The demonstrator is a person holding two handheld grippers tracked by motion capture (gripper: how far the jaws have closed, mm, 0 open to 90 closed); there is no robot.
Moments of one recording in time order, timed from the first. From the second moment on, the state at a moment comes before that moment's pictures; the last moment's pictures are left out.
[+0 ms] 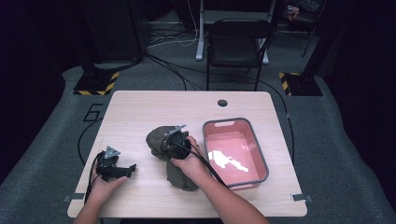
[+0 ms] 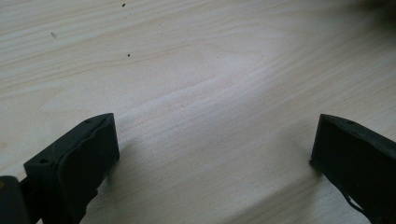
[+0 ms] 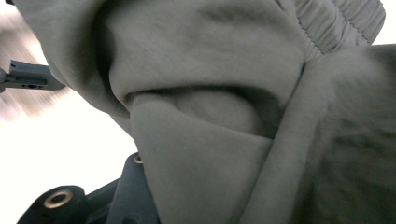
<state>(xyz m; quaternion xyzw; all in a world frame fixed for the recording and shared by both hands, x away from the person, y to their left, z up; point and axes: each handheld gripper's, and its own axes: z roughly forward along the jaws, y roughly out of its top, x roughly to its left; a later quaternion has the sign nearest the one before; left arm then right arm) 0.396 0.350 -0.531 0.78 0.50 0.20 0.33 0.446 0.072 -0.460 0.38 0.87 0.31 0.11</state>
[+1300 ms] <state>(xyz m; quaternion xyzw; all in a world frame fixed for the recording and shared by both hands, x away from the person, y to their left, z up) 0.396 0.349 -0.531 0.78 0.50 0.21 0.33 0.445 0.080 -0.482 0.38 0.87 0.29 0.11</state>
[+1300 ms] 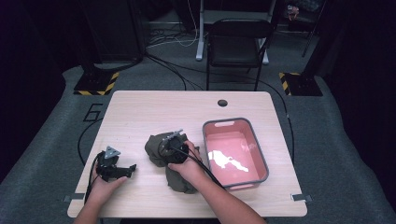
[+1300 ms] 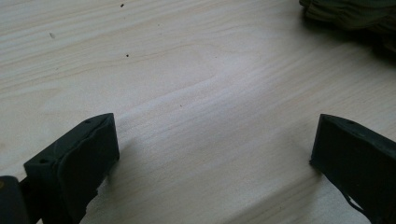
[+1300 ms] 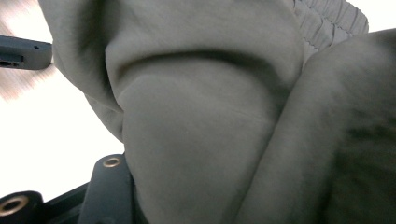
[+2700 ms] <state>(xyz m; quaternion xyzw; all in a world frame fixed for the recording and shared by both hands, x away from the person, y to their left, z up) 0.395 0.349 -0.532 0.77 0.50 0.21 0.33 0.436 0.082 -0.453 0.37 0.87 0.31 0.11</state>
